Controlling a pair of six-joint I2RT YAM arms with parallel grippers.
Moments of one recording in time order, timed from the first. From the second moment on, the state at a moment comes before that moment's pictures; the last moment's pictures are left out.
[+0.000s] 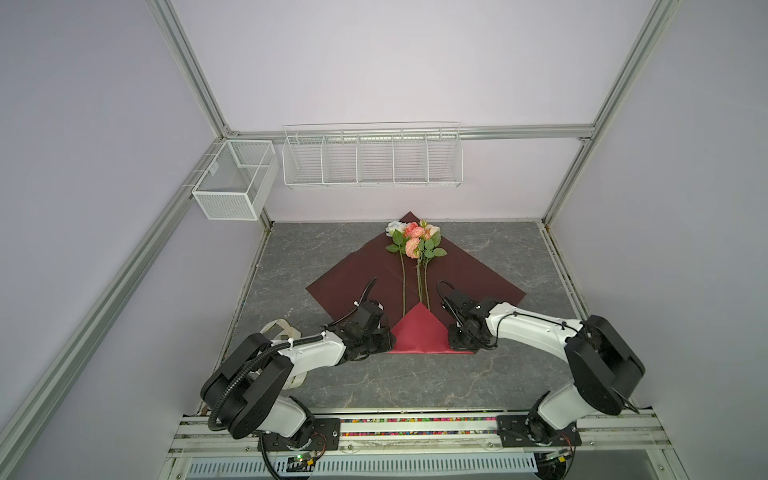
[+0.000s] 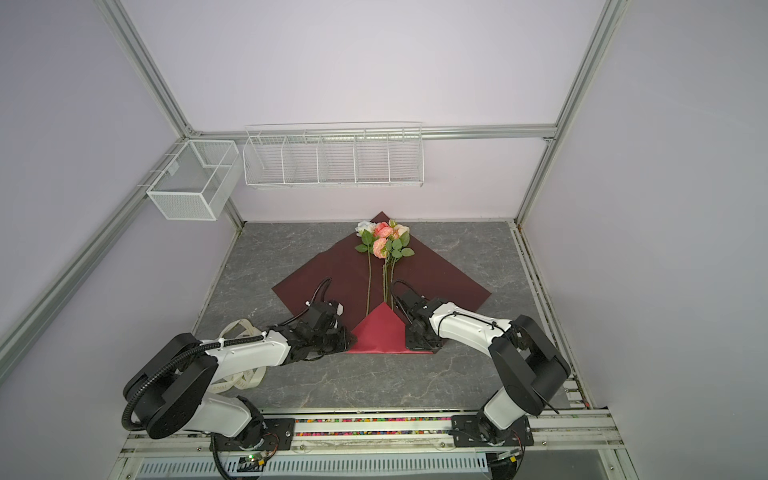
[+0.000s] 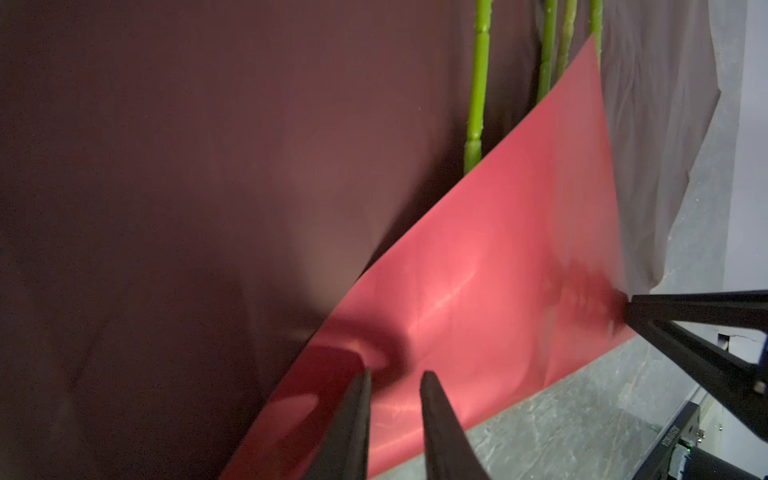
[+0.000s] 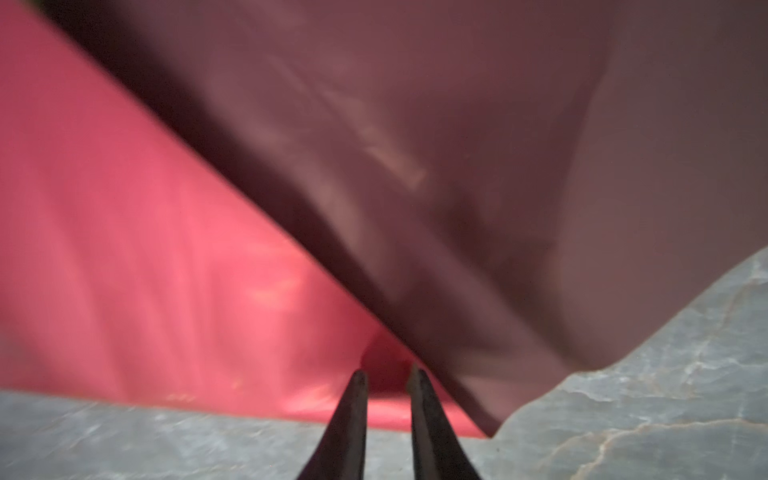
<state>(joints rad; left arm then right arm) -0.74 1.45 0.55 -0.02 0.19 -0.77 0.71 1.59 0.89 -0.76 0.07 0.71</state>
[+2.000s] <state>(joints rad) -0.74 1.36 0.48 -0.01 0.16 -0.77 1.00 1.84 1.18 -0.56 -0.06 0.98</state>
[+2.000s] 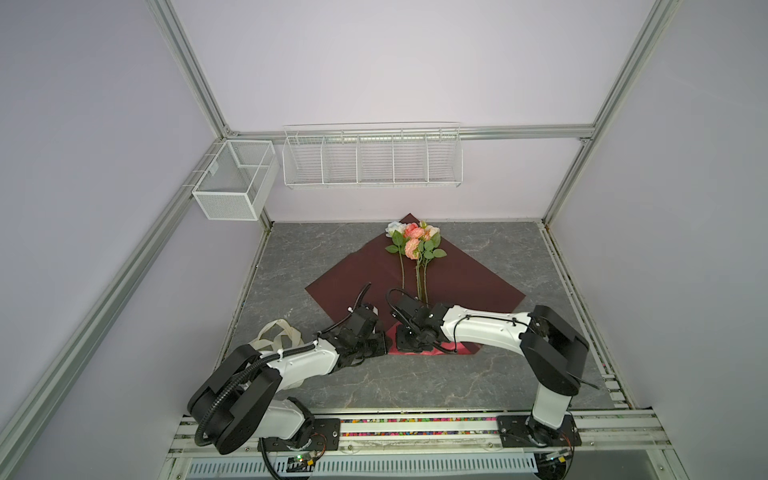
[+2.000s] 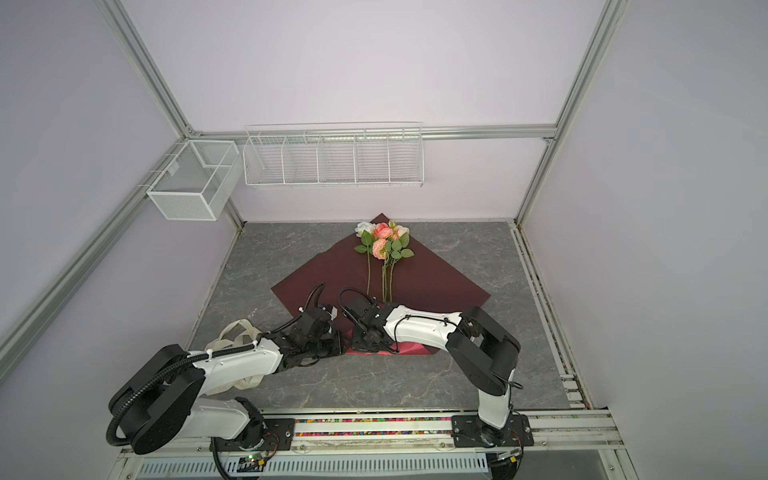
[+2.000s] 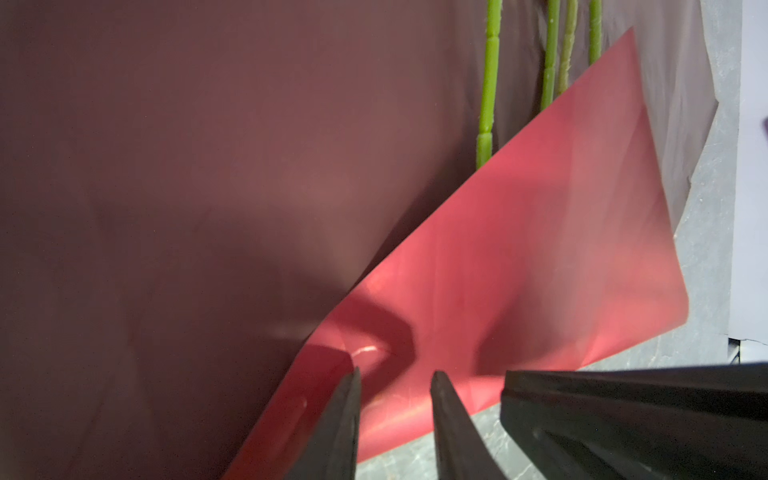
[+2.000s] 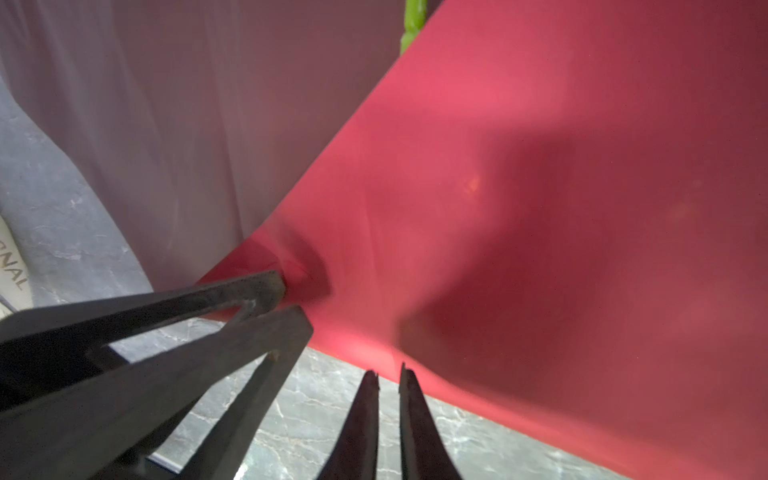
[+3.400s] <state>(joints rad) -0.01 1.59 0.61 0.08 0.59 -0.80 0.98 1.89 1.20 -0.57 -0.09 0.95</state>
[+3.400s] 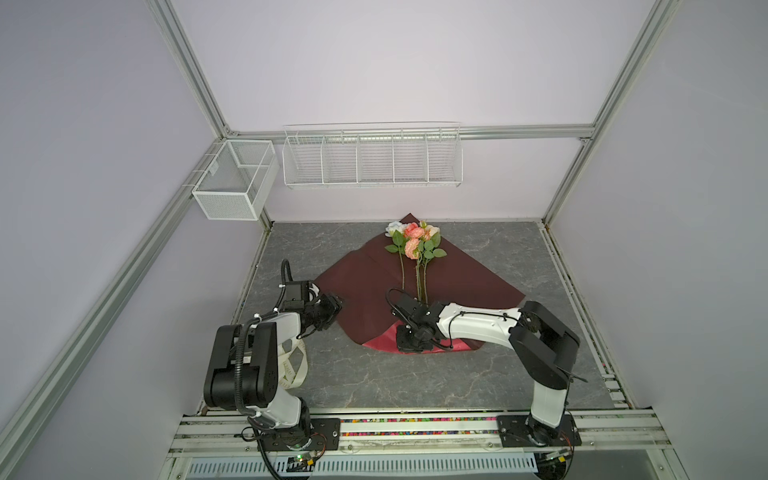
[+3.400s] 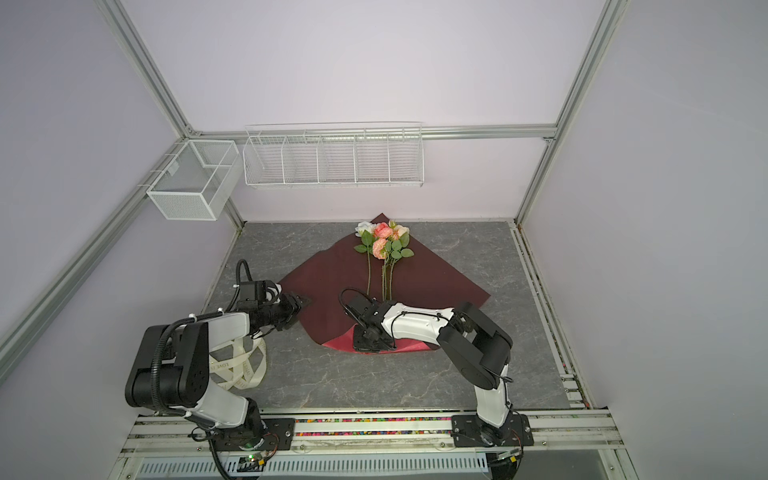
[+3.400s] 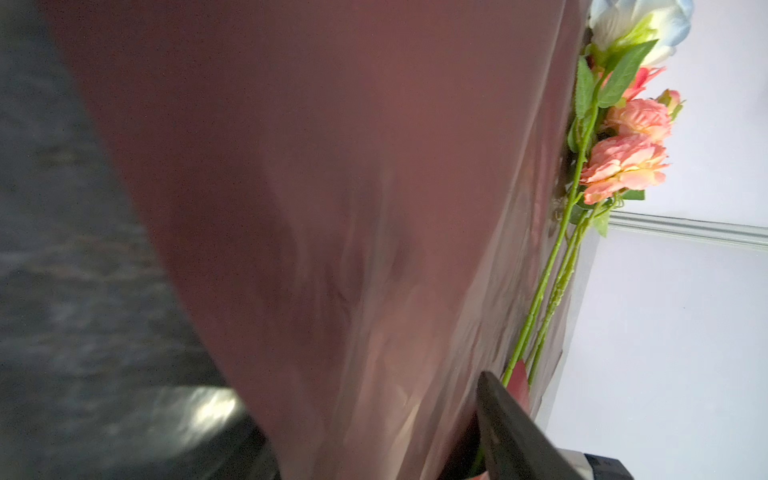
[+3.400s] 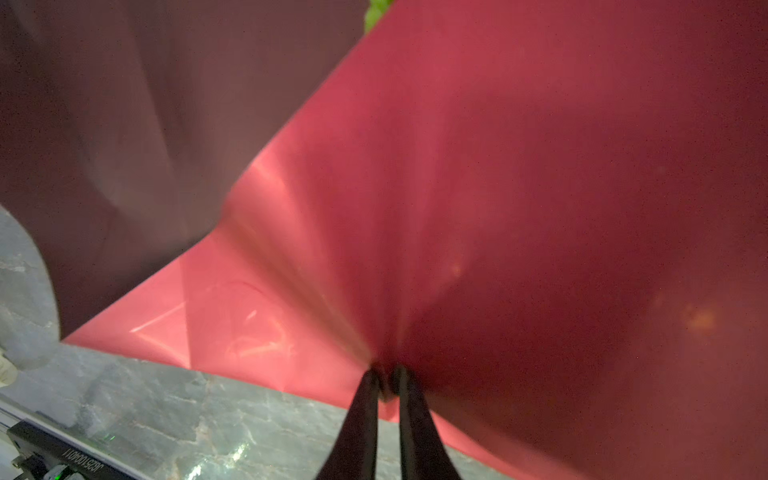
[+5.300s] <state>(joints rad) -0.44 1.36 0.73 -0.01 0.37 -0.63 0.94 1.88 1.15 -0.46 -0.17 0.96</state>
